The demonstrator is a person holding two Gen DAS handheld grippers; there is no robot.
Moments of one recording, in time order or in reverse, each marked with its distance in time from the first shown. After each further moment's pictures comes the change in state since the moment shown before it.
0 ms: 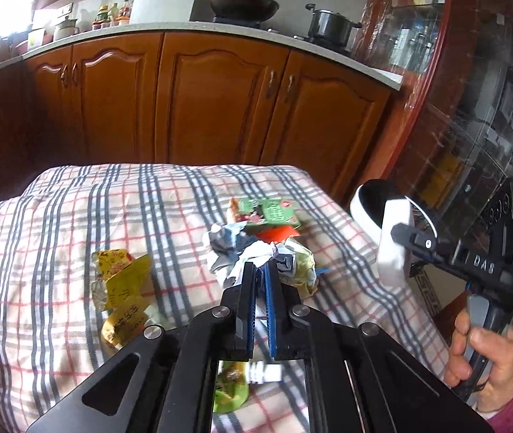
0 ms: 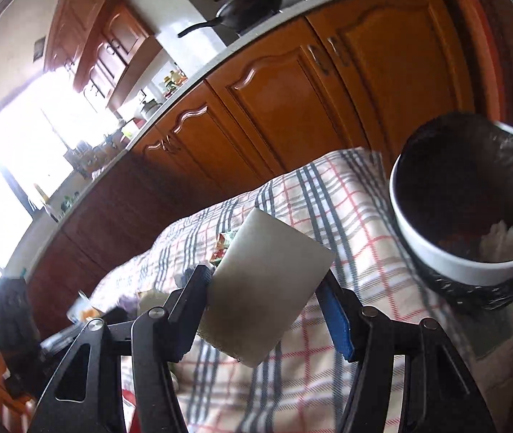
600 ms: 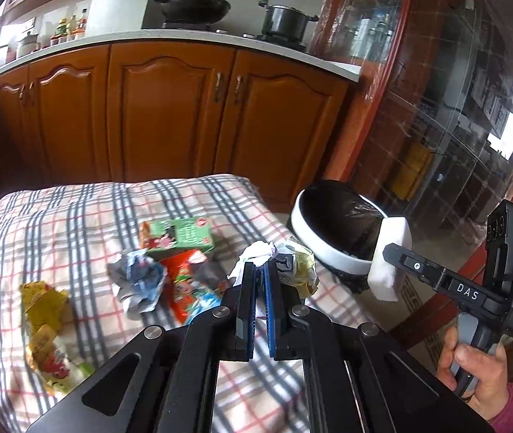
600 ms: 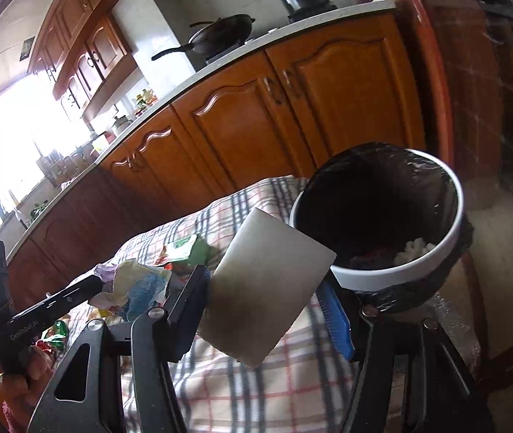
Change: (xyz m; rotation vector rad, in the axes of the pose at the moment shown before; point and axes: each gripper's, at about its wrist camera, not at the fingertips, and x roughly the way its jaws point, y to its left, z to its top) left arm 0.037 -0.070 0.021 0.071 0.005 -0.100; right arm -0.059 -0.052 -0.001 -0.006 -0.099 -0.159
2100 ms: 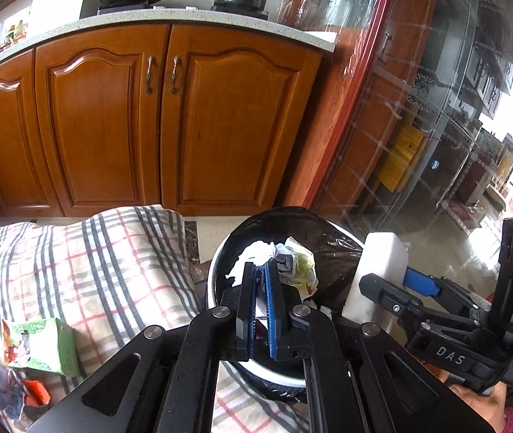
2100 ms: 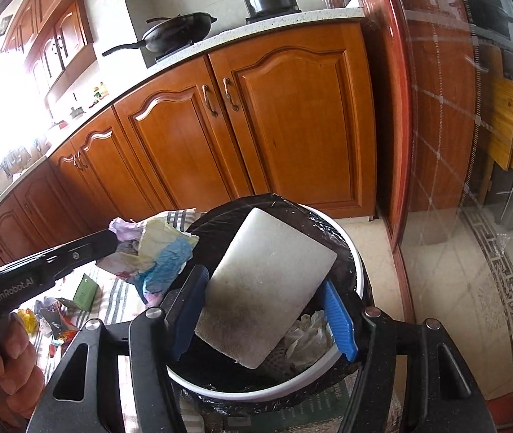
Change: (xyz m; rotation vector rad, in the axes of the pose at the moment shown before) left arm 0.213 -0.087 0.087 0.046 0.081 -0.051; right arm 0.036 -0.088 0.066 -0.081 0.010 -0.179
